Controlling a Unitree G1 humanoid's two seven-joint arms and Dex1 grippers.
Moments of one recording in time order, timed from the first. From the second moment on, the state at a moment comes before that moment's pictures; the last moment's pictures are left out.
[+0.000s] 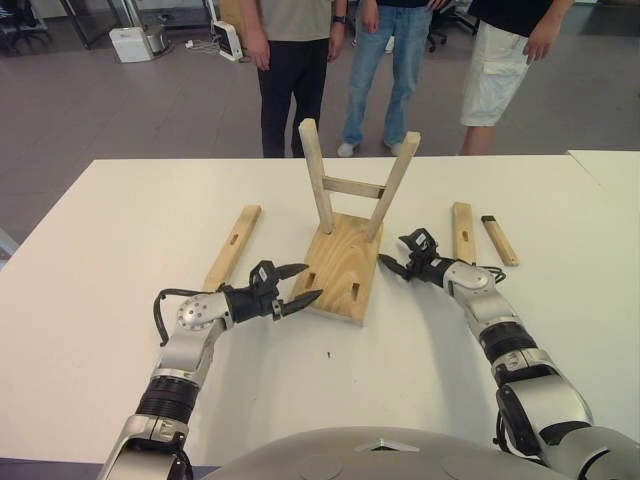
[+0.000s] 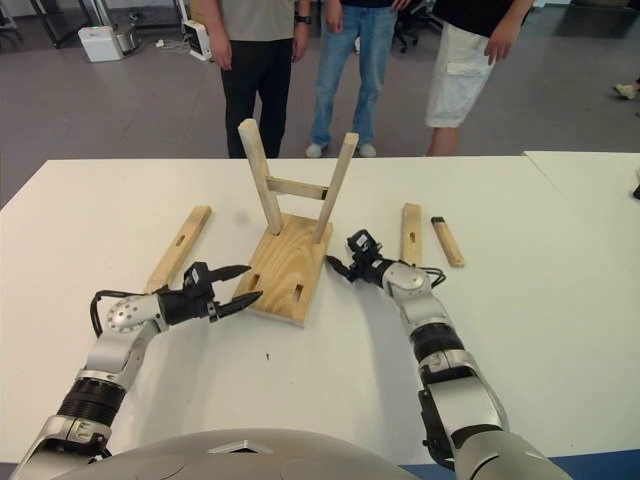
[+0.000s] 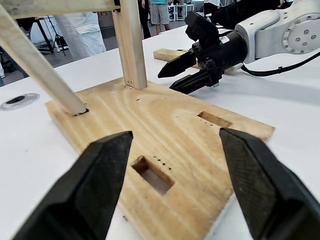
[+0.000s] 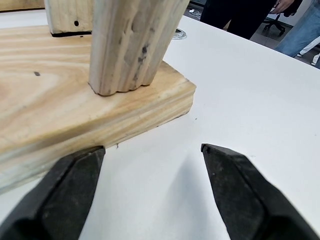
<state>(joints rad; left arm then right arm) -0.07 0.37 -0.08 0.20 -0.23 -0.11 -0.96 -0.42 -0.30 0.13 0.75 0.03 -0.09 0.60</state>
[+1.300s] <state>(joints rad) -0.02 0.34 -0.02 0.15 -0.11 -0.04 -0.53 -0.59 -0.59 -0.19 1.12 0.11 0.19 0.47</state>
